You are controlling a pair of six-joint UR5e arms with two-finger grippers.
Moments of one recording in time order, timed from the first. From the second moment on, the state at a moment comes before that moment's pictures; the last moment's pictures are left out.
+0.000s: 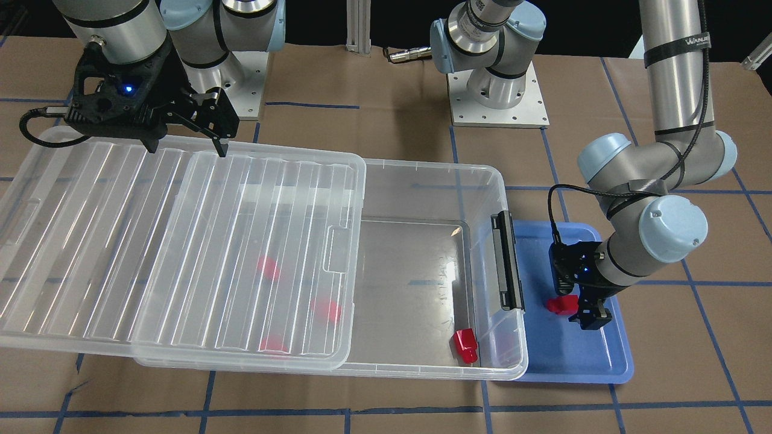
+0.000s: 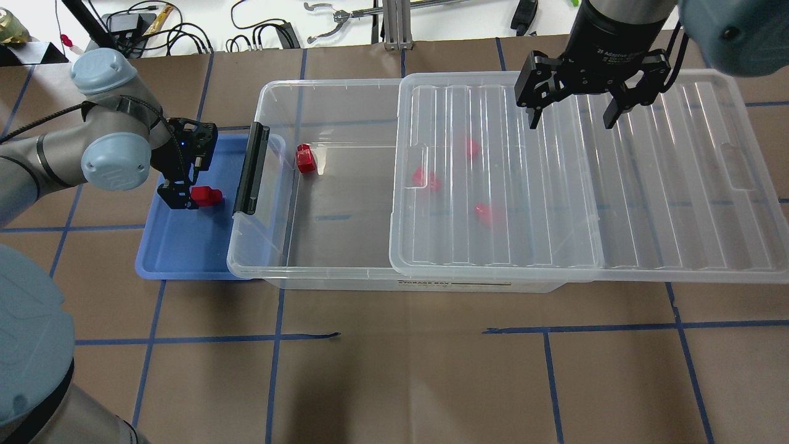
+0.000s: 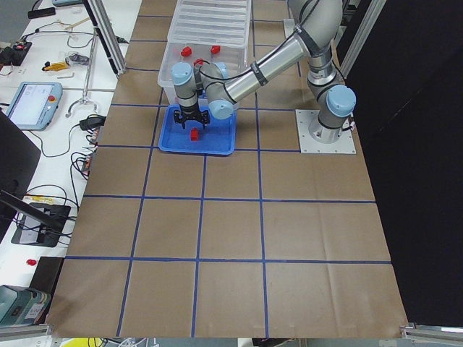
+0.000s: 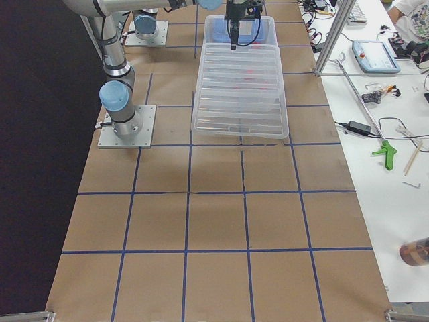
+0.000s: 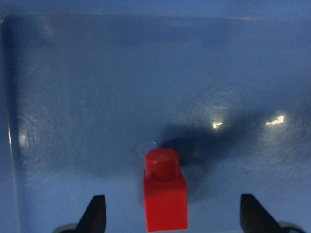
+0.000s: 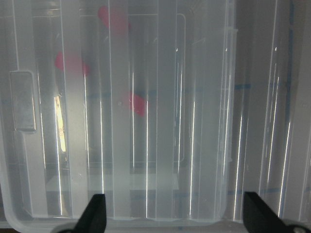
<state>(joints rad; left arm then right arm) -1.30 -2.04 -1.76 -0.95 1.60 1.87 1.62 -1.52 1.46 -1.49 -1.57 0.10</state>
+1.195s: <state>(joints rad) -1.32 -1.98 -1.74 -0.99 1.61 1.81 1.61 -1.53 1.47 -1.50 -1.57 0.10</state>
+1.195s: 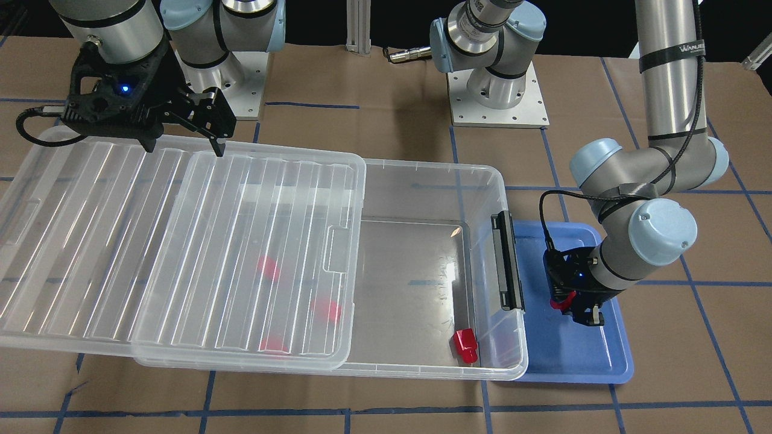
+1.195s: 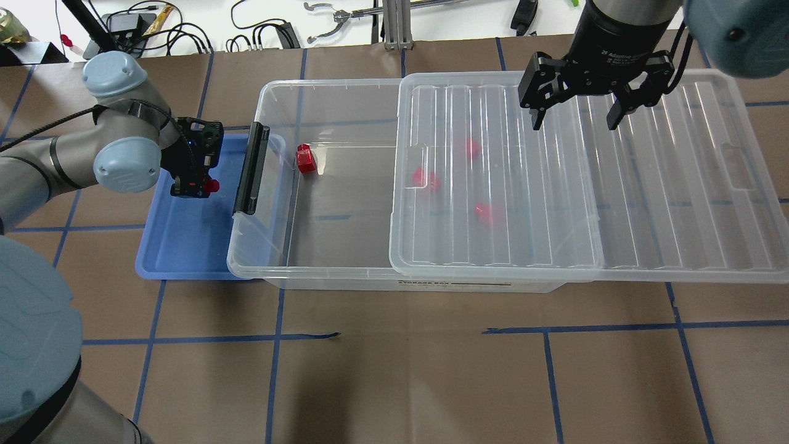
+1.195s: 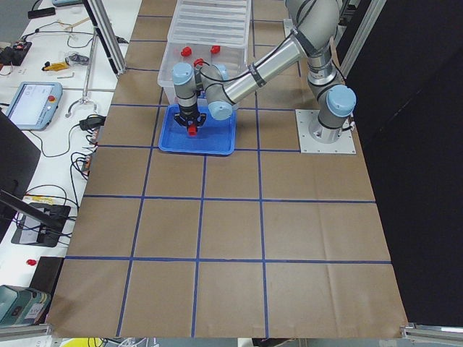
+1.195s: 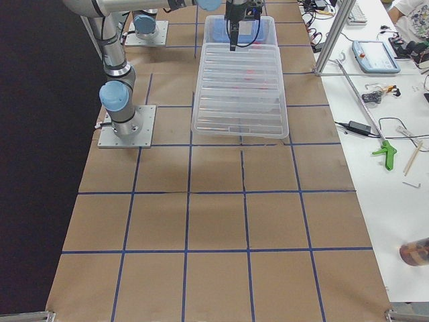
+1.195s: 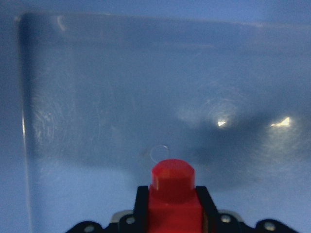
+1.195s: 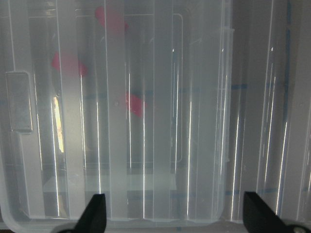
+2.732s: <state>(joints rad) -1.71 -1.90 -1.55 -1.25 1.60 1.40 1.61 -1.53 1.47 -1.50 -1.57 0.10</state>
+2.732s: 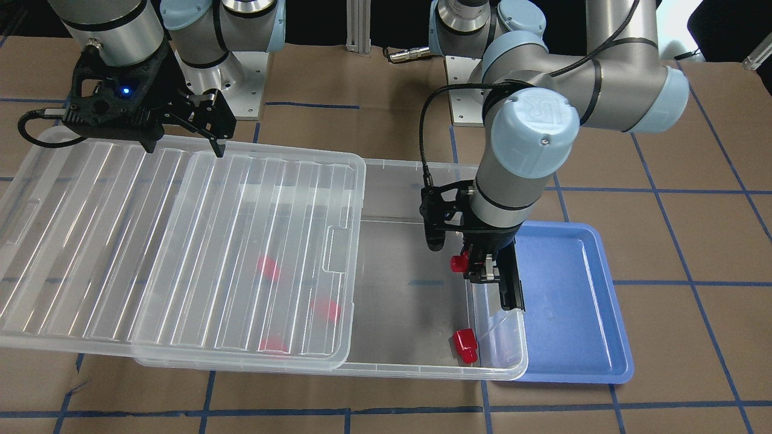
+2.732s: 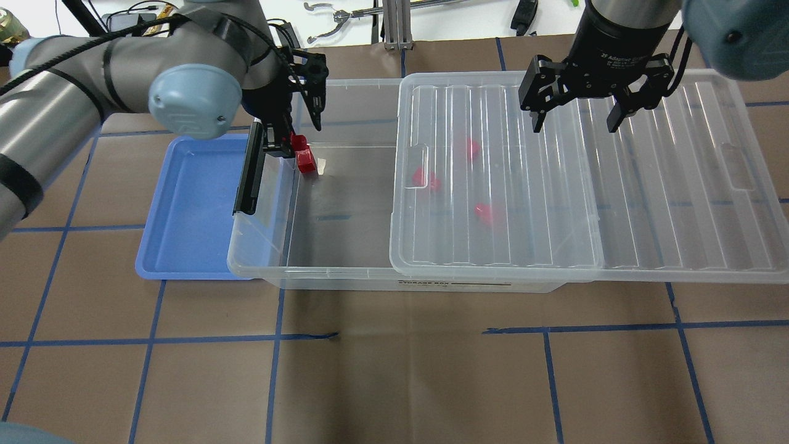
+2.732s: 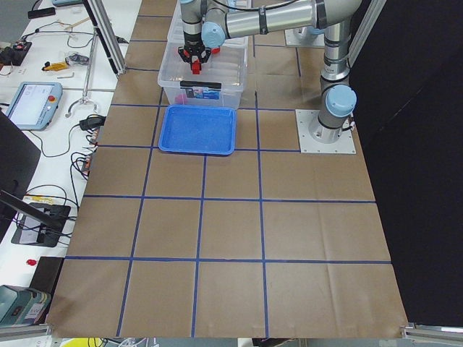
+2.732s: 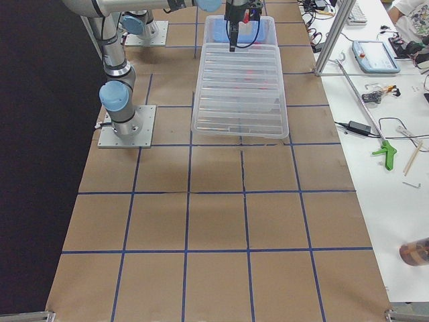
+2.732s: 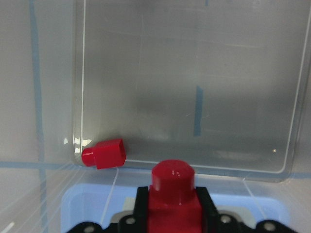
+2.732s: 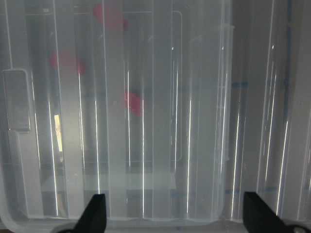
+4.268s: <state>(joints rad) -1.74 -2.05 -1.74 -0.96 1.58 1.36 1.61 -1.53 1.47 -1.50 -1.57 0.10</state>
